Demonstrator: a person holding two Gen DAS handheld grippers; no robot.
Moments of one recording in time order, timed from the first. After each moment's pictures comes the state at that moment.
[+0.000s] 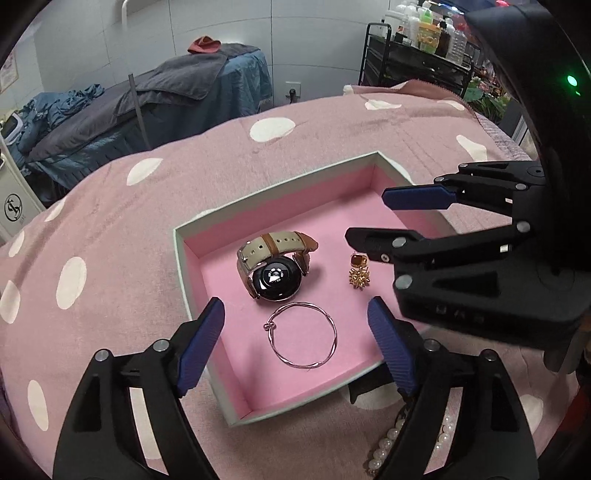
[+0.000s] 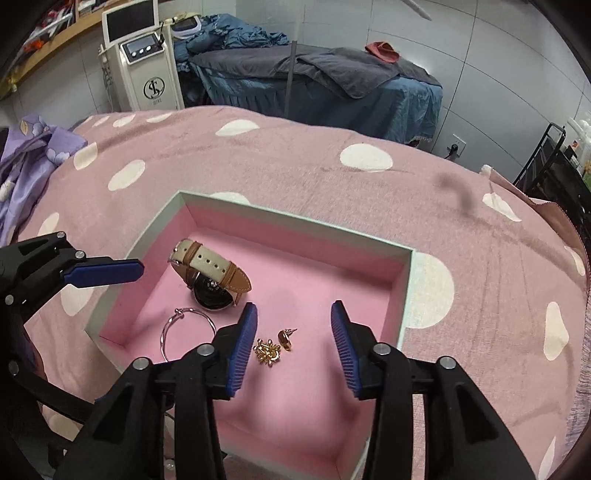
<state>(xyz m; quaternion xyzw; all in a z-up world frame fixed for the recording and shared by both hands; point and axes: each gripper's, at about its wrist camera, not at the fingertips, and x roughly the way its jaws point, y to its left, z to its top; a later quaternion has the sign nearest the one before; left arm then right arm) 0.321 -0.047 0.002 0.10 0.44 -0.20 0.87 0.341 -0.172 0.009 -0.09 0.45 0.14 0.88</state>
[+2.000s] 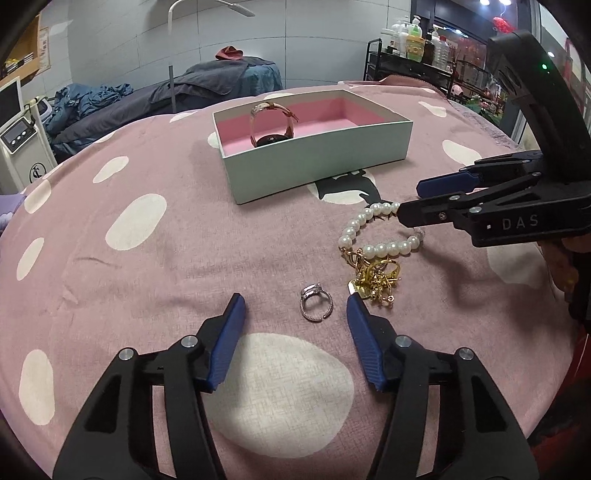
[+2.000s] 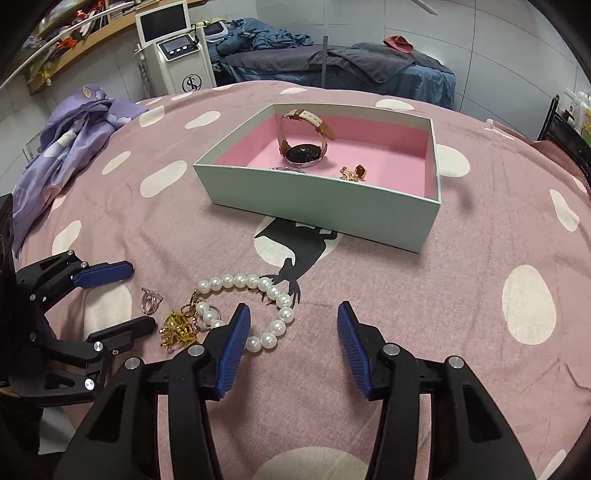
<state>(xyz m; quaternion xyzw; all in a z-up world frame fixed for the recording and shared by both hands) 0.149 0.000 -0.058 0.08 0.40 -0.18 0.90 0.197 -0.170 -0.034 -0.07 0.47 0.19 0.86</state>
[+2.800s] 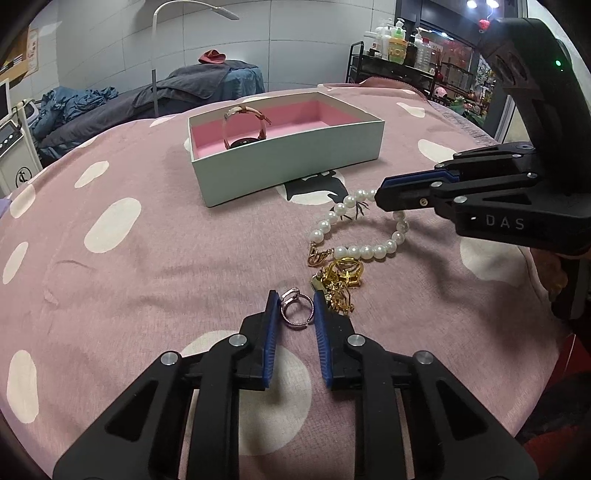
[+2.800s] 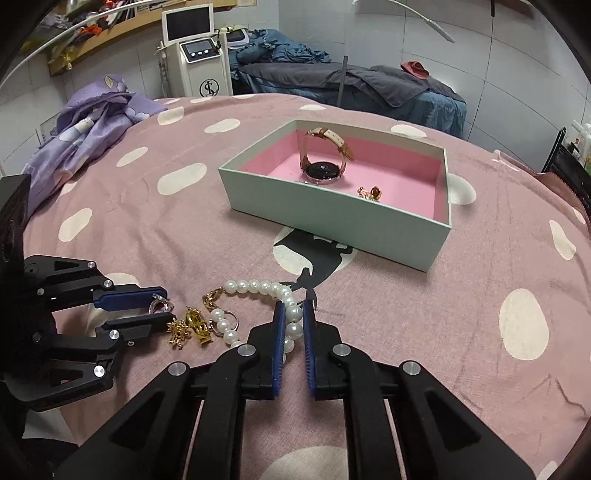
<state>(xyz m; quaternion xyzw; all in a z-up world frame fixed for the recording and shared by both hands) 0.141 -0.011 -0.058 0.07 0.39 -0.21 0.89 0.171 -0.165 -0.019 -0.11 0.41 0.22 0.88</state>
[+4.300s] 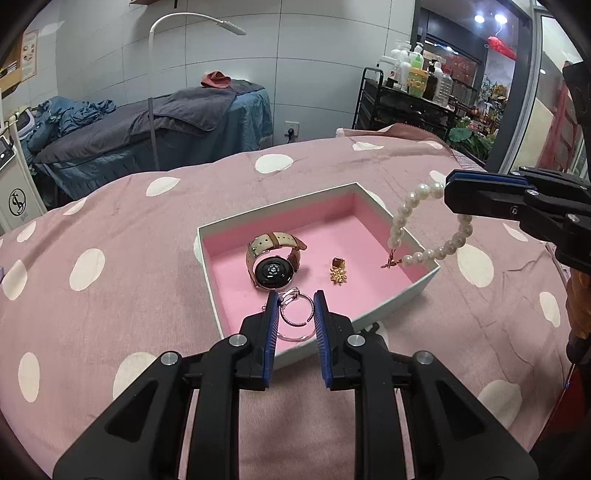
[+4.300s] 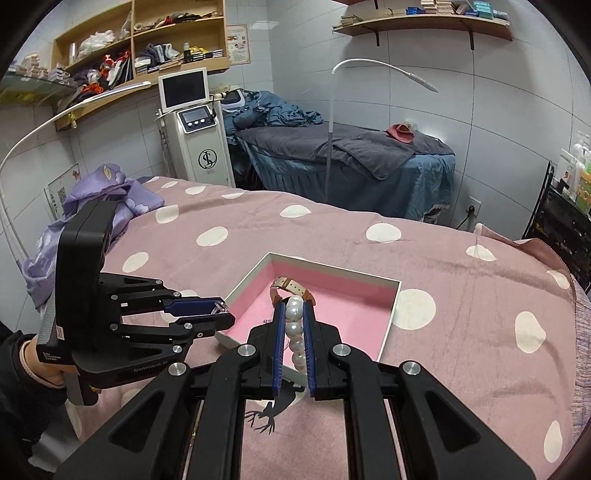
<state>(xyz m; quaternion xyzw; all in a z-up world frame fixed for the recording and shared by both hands) 0.274 -0.022 0.020 0.05 0.38 -0.22 0.90 0.247 -0.186 0.081 -0.05 0.33 0.22 0.91</state>
